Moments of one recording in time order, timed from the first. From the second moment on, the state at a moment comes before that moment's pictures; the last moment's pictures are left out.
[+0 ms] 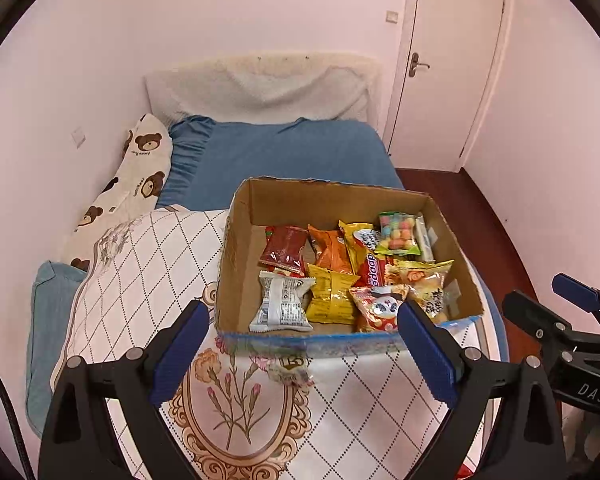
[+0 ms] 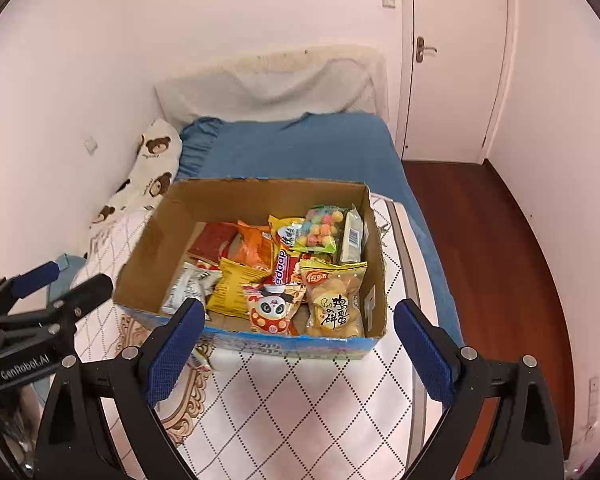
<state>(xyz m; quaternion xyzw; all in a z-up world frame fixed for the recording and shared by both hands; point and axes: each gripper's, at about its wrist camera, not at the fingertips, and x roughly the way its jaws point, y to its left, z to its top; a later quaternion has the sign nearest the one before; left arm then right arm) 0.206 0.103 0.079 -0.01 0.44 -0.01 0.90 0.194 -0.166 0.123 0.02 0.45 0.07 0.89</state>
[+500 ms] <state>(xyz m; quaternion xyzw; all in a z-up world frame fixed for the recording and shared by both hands) 0.164 0.104 0.081 -0.01 0.42 -0.02 0.91 0.144 -0.183 0.134 0.10 0.44 0.08 0.89</state>
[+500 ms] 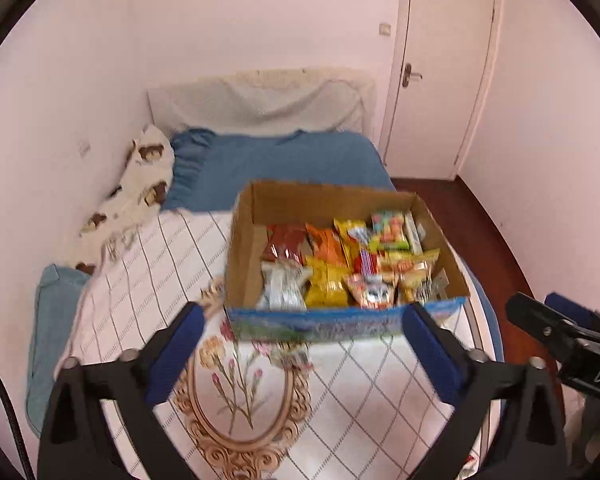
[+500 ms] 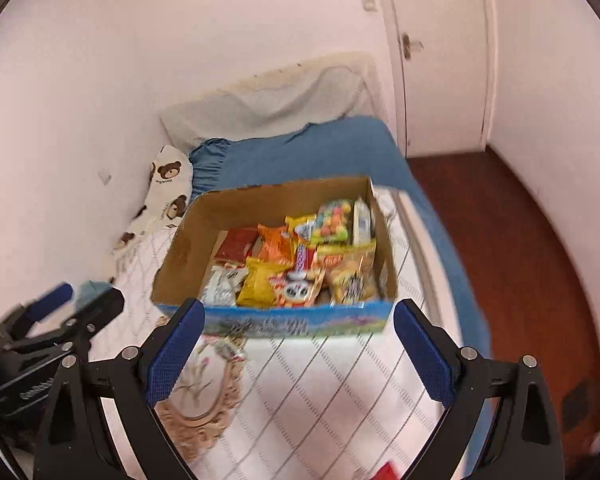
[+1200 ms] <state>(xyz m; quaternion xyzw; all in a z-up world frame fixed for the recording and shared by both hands) 0.141 0.118 -0.119 -0.03 0.65 -0.03 0.76 0.002 -0.315 -0.144 0.44 0.63 -0.11 0.63</state>
